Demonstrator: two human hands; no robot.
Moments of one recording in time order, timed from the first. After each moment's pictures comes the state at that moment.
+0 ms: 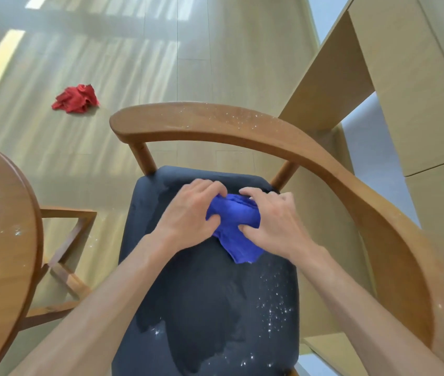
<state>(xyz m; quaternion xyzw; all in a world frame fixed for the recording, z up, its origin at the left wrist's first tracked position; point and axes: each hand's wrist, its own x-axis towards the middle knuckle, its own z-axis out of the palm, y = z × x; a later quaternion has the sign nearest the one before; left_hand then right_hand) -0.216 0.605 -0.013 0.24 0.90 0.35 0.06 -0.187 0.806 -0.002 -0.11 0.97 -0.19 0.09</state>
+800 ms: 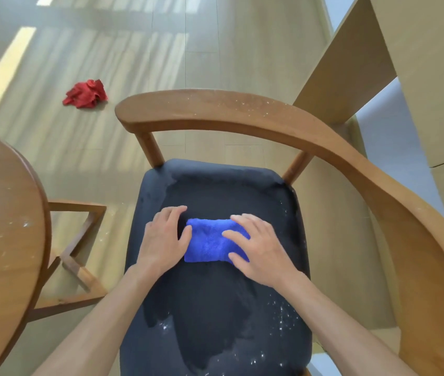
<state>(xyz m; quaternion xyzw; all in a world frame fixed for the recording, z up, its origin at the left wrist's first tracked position) -0.163 0.561 -0.087 -0.02 0.95 0.28 0.16 -0.134 0.786 -0.080 -0.22 0.96 -0.17 0.07</state>
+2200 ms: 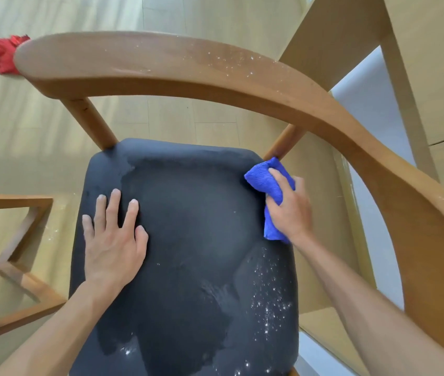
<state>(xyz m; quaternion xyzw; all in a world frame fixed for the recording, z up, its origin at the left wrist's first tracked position) -0.159 0.549 -0.150 -0.02 0.98 0.12 0.15 -0.191 0.876 -0.152 0.17 0.96 -0.20 0.01</state>
